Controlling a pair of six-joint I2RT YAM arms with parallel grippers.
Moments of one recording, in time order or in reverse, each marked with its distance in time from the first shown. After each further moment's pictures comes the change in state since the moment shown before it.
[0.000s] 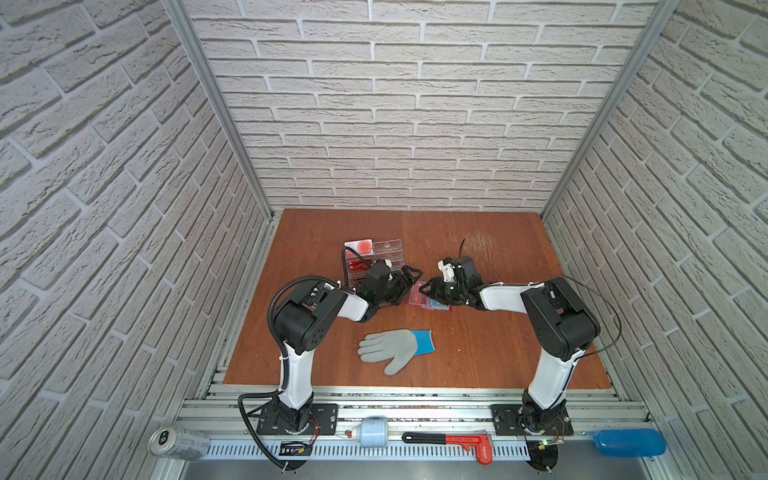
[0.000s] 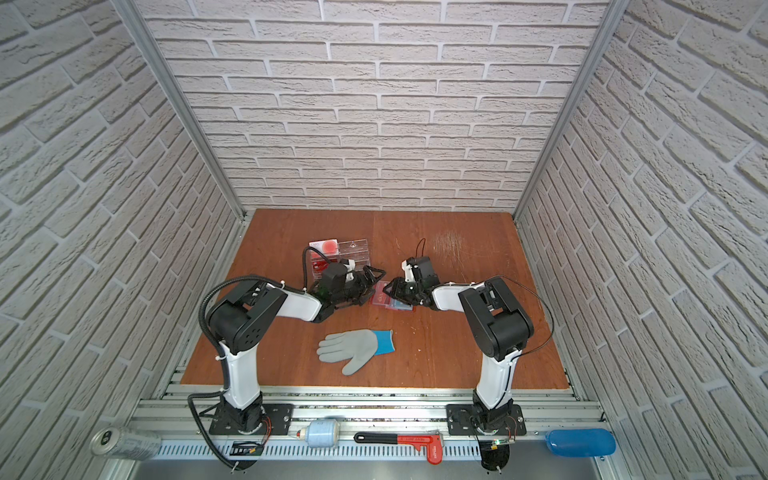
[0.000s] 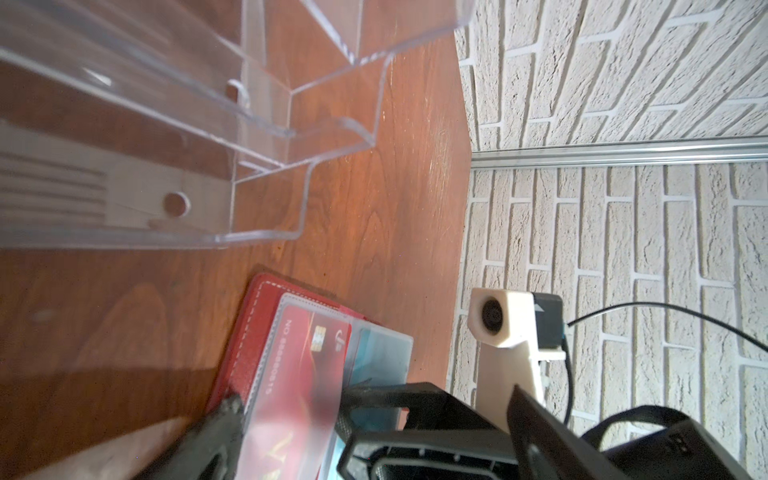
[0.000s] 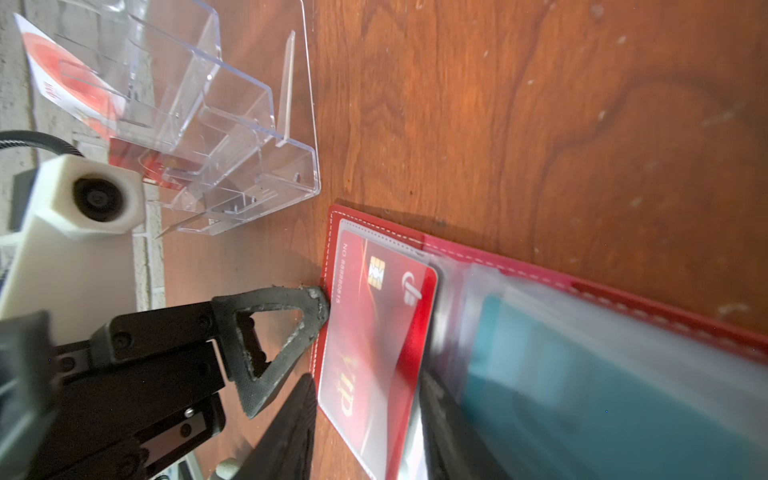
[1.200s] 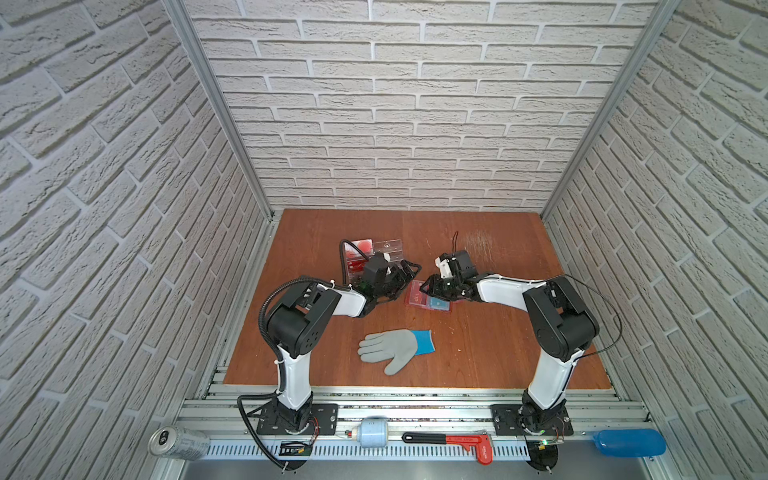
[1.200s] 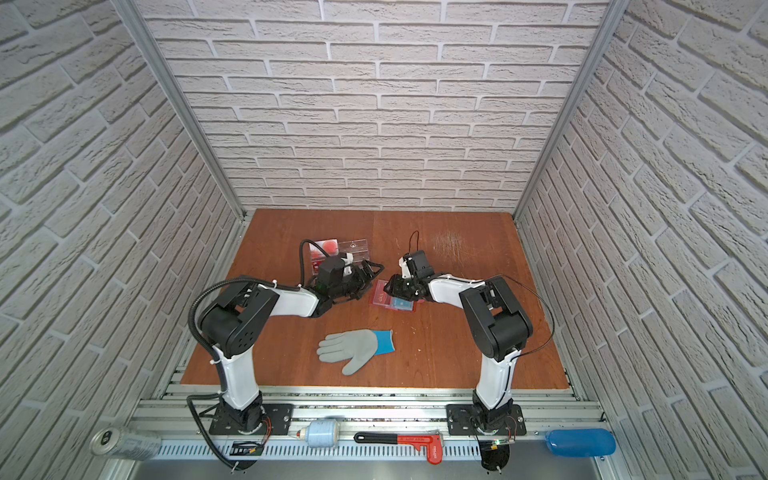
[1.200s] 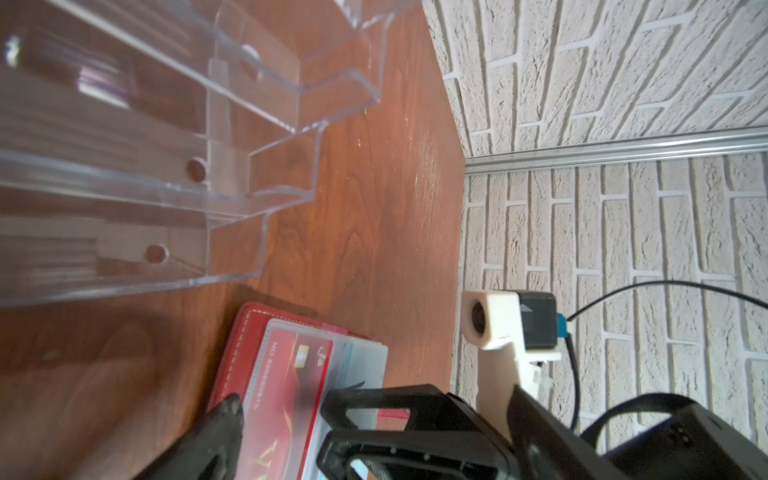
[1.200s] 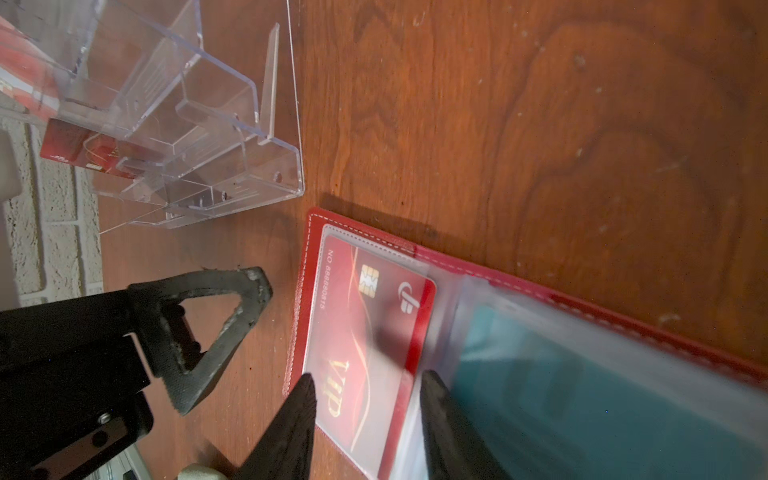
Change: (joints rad) left arm 0.022 -0.042 0.040 -0.089 -0.002 0.055; right arm 0.014 0.000 0.131 -0.260 0.091 -0.128
